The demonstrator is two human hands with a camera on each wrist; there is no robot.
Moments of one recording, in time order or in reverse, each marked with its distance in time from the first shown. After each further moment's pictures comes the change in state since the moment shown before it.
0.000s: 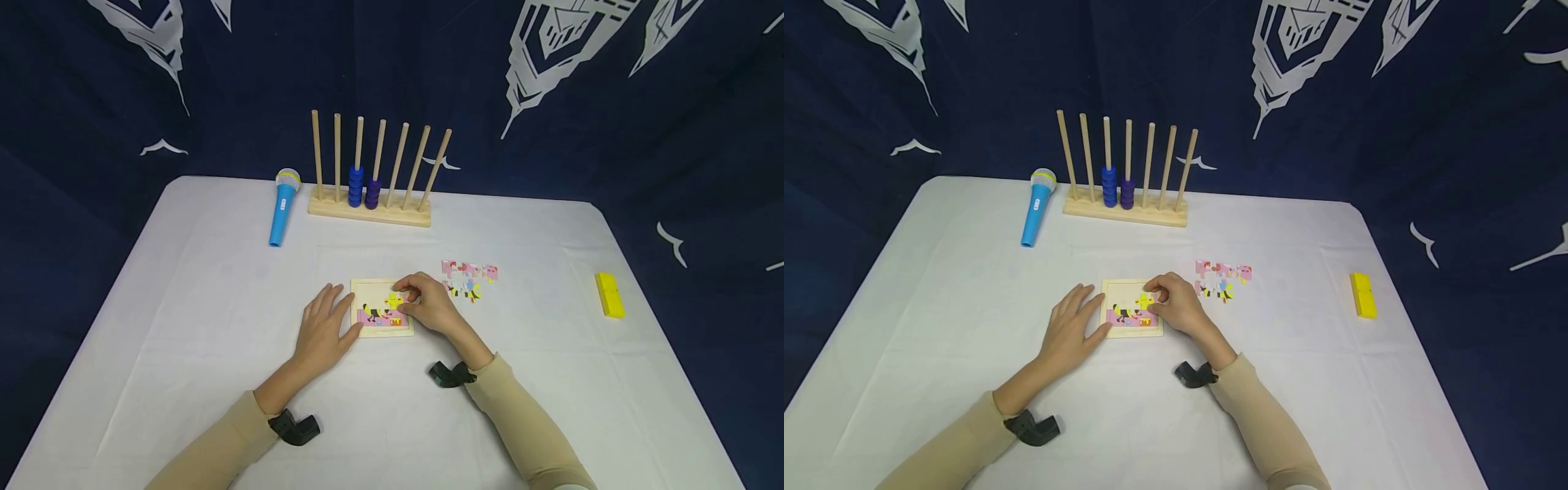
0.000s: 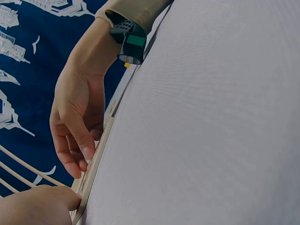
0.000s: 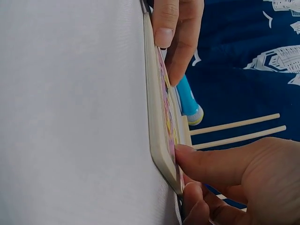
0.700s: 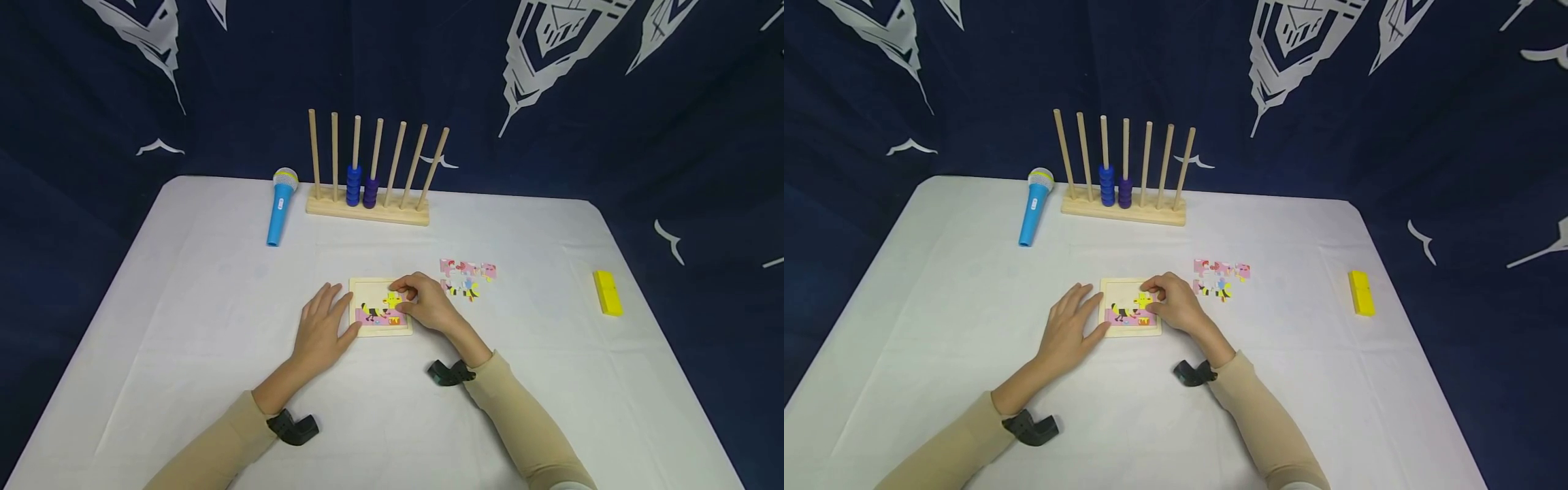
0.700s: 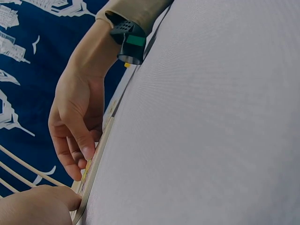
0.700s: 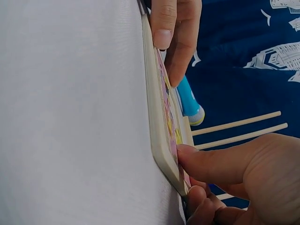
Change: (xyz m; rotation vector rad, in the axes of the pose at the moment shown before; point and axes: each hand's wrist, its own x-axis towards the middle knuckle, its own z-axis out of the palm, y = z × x) left_hand 0.000 0.001 0.000 0.006 -0.001 0.000; right_hand 0.001 0.000 0.000 -0.021 -0.024 -0.028
